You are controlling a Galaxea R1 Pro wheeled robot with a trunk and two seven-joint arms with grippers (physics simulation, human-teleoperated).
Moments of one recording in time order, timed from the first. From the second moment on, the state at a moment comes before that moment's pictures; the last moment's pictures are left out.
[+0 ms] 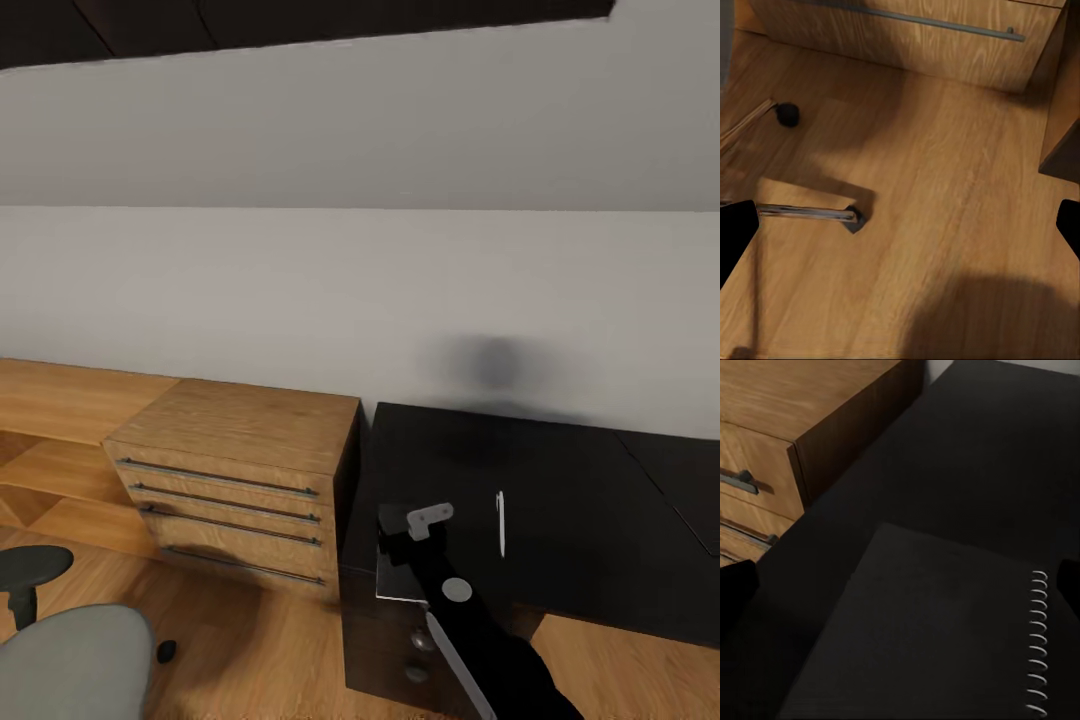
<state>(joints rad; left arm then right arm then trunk) -0.14 -0.03 0.60 -0.03 -0.55 -0.84 0.14 -0.38 0.02 0.47 -1.16 -0.14 0.23 -0.21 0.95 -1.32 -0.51</state>
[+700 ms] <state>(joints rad) -0.14 -0.03 0.60 -0.03 -0.55 -0.84 0.14 -0.38 0.01 0.46 -1.16 -0.23 0.23 -0.21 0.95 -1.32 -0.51</state>
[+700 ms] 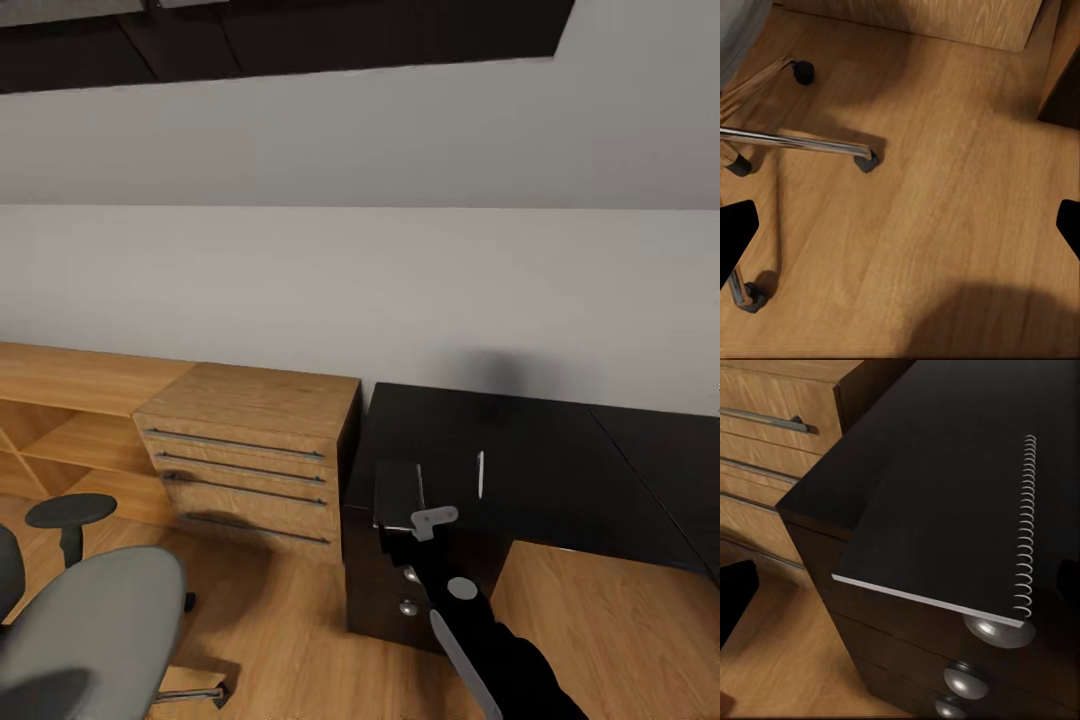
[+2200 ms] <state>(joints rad) -0.14 -0.04 0.60 -0.03 -0.55 -0.84 0.15 -0.38 -0.15 0.25 -1.13 -1.09 0.24 -0.17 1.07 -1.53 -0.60</state>
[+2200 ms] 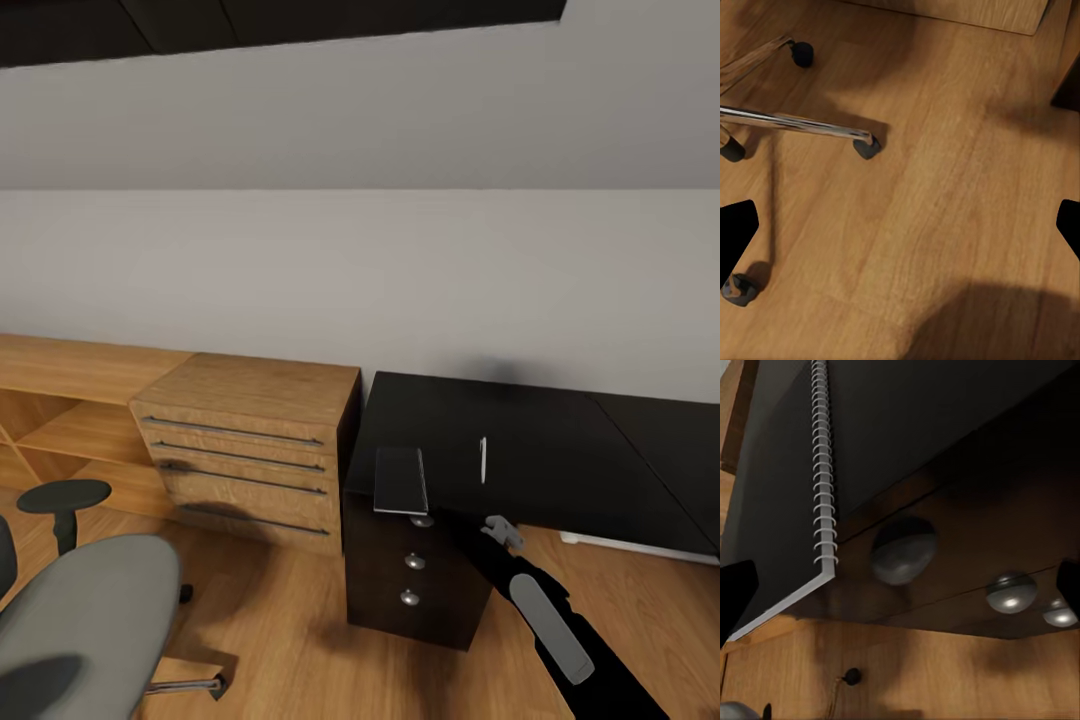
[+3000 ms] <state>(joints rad) -0.14 -0.03 0.60 -0.03 -0.55 -0.84 0.15 -0.38 -0.12 0.27 -1.11 -1.09 0.31 0.14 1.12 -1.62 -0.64</state>
